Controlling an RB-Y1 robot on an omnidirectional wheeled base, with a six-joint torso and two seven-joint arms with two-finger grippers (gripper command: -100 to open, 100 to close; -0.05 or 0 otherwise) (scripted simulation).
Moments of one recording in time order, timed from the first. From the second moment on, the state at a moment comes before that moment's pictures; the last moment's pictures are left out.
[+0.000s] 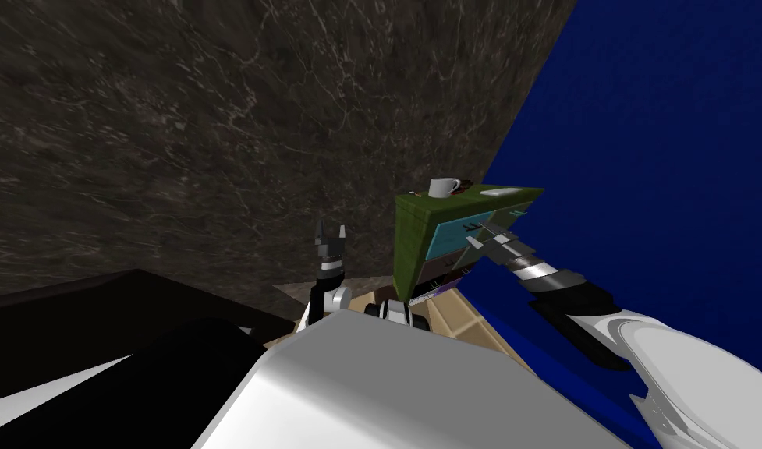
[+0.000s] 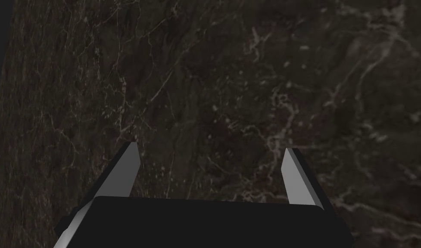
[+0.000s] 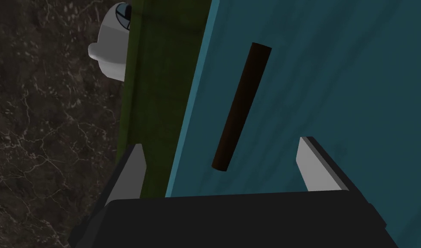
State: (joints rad) left arm 0.50 -0.04 -0.06 -2.33 0.11 -0.54 0.10; right arm 0.28 -0.47 -0.42 -2.24 1.38 -0.55 1.22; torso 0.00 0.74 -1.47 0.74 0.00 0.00
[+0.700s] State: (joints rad) left arm 0.50 -0.04 -0.06 -2.33 0.11 -0.53 0.10; right arm 0.29 -0.49 -0.43 -2.26 1.38 -0.57 1.19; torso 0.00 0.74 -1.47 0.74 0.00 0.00
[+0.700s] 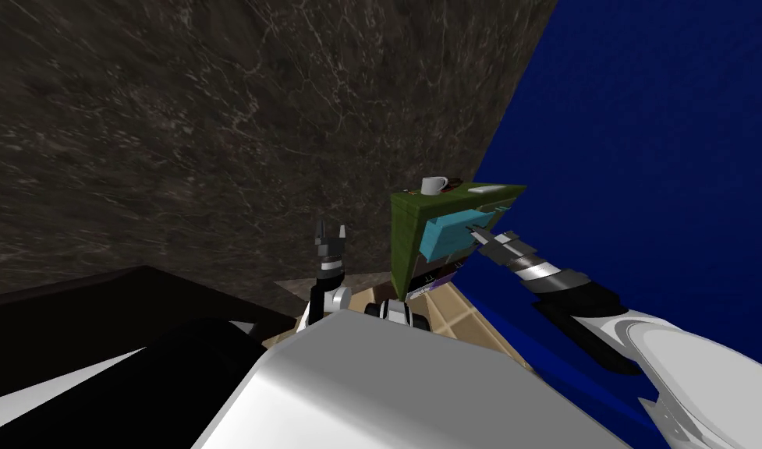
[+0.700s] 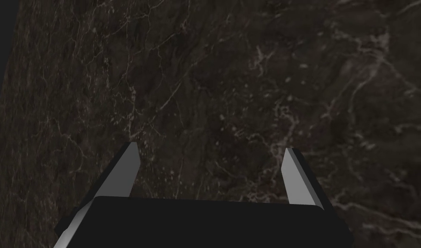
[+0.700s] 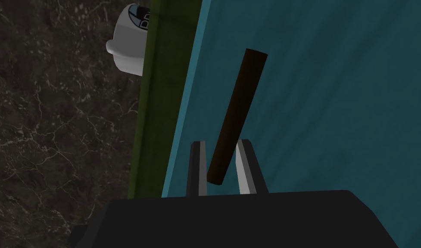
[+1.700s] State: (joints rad) left arm 0.50 -0.04 -0.06 -2.33 0.11 -0.54 0.10; right arm 0.37 -0.51 -0.46 -2.42 1.30 -0.64 1.12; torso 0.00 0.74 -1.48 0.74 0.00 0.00
